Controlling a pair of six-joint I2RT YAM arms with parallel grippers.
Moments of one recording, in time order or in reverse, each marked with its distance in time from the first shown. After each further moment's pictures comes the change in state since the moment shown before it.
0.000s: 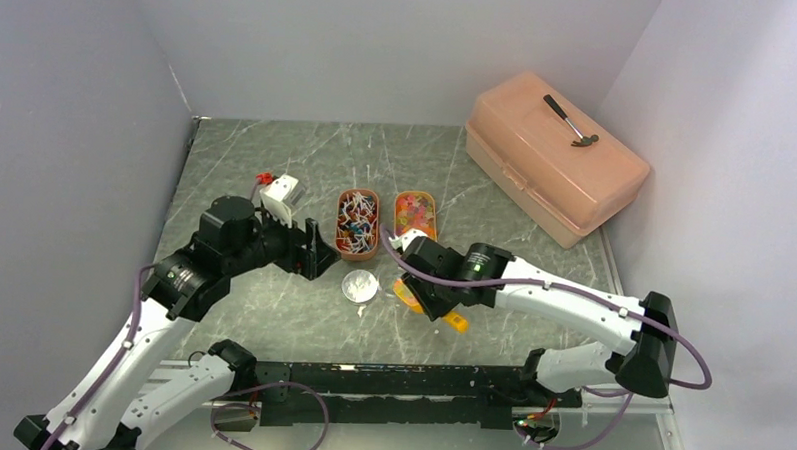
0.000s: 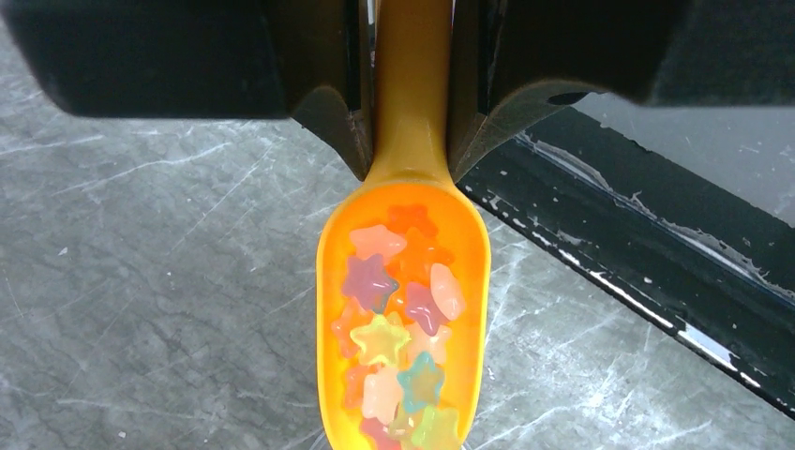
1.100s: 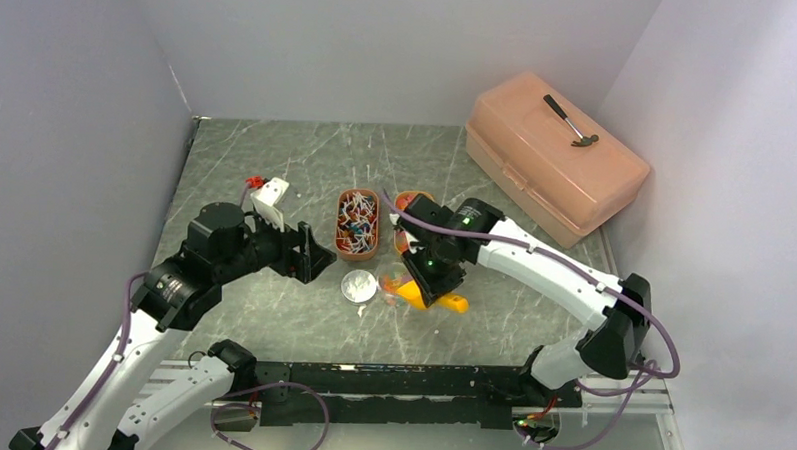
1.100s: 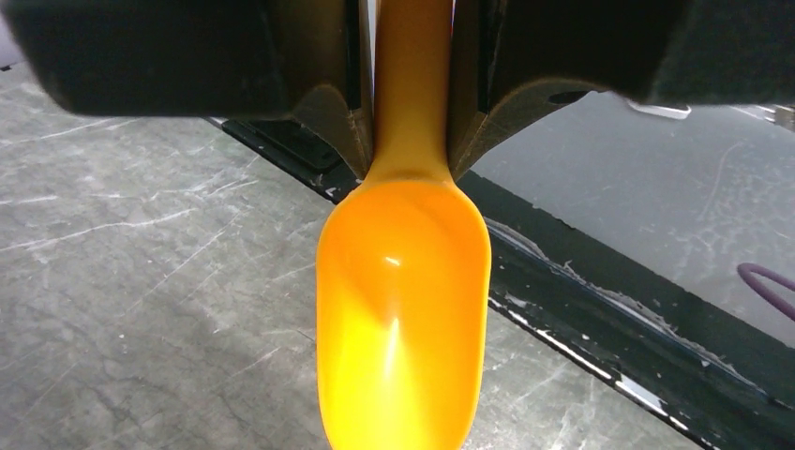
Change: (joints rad) left arm 0.000 -0.056 0.000 -0.012 -0.009 0.000; right arm -0.155 0.197 0.288 -0.277 -0.235 -0.028
